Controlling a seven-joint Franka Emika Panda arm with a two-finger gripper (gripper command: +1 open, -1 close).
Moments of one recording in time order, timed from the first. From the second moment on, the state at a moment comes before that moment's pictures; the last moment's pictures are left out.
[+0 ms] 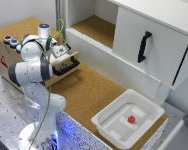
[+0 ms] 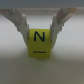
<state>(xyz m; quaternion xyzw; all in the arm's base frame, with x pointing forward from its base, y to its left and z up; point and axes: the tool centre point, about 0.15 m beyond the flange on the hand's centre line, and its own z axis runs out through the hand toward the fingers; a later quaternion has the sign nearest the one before) 0.283 0.311 0.331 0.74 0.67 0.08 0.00</state>
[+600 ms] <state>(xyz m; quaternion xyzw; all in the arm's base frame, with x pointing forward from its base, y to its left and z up) 0.368 0.313 0.415 0.82 0.55 0.15 0.00</state>
